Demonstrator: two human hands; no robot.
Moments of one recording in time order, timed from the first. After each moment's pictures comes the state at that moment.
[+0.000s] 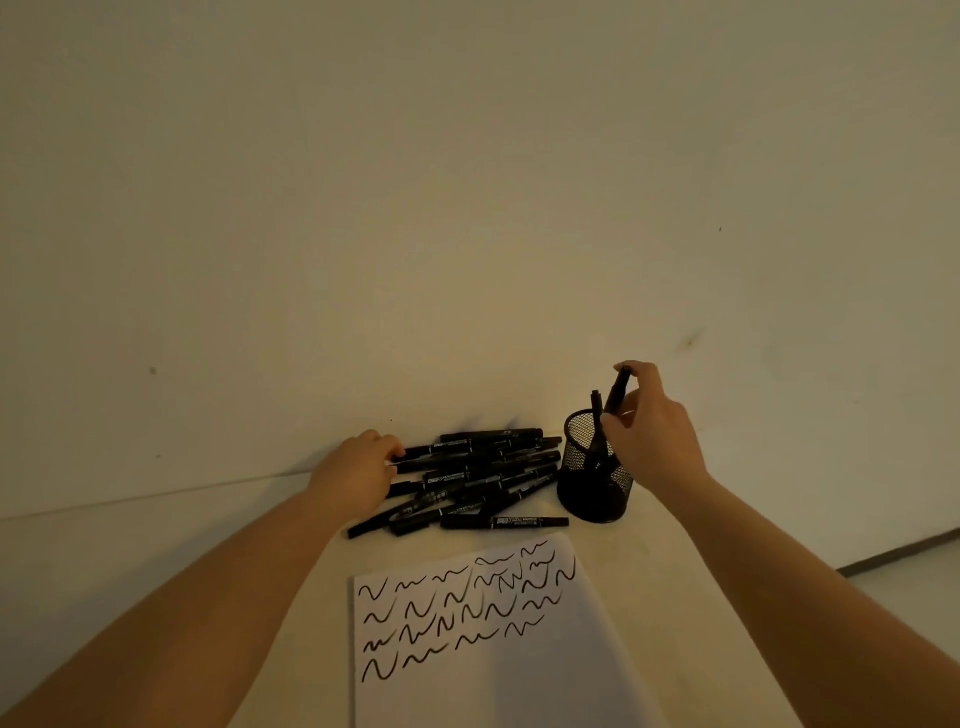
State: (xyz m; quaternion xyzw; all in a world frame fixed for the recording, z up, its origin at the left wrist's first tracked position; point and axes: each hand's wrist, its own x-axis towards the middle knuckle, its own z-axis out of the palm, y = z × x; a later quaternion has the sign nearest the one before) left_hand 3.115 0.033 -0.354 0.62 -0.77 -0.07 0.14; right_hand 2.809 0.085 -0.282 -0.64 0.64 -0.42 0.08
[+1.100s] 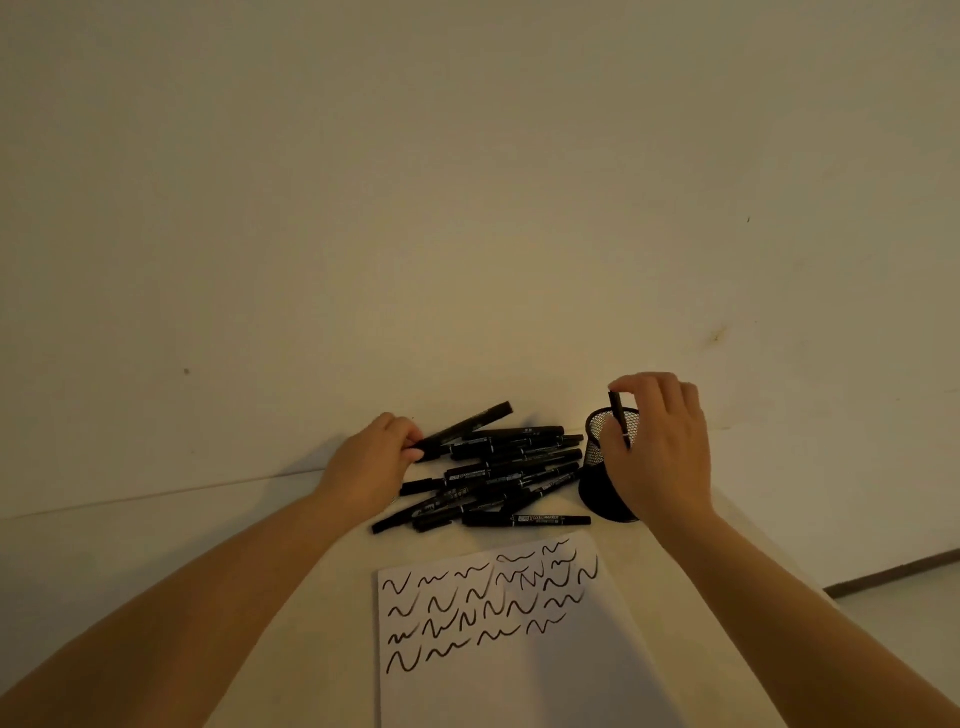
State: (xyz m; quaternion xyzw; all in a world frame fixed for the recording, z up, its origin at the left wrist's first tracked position) left_hand 3.113 0.057 -0.332 0.58 -0.78 -0.02 0.25; right_hand 2.841 0.113 -0.289 -0.66 0.58 -0.45 -0.16
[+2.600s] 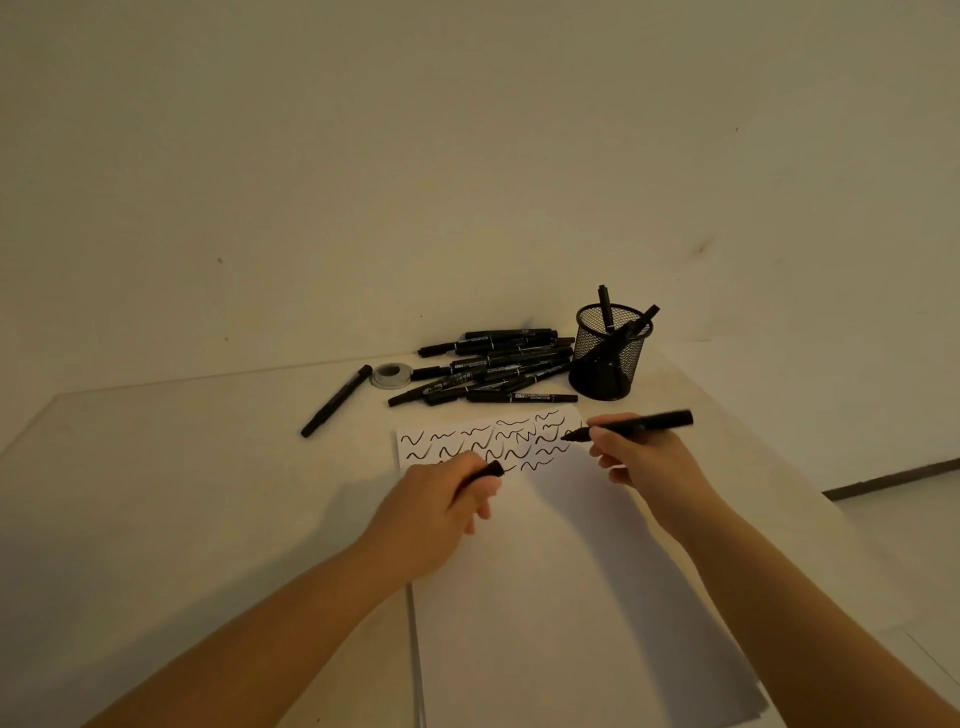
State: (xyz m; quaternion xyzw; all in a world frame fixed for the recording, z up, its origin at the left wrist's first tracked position) left_hand 3.064 0.252 -0.359 0.50 -0.77 -0.26 0.29; right_hand 2.841 0.225 -0.348 -0.48 0.60 -0.48 0.43
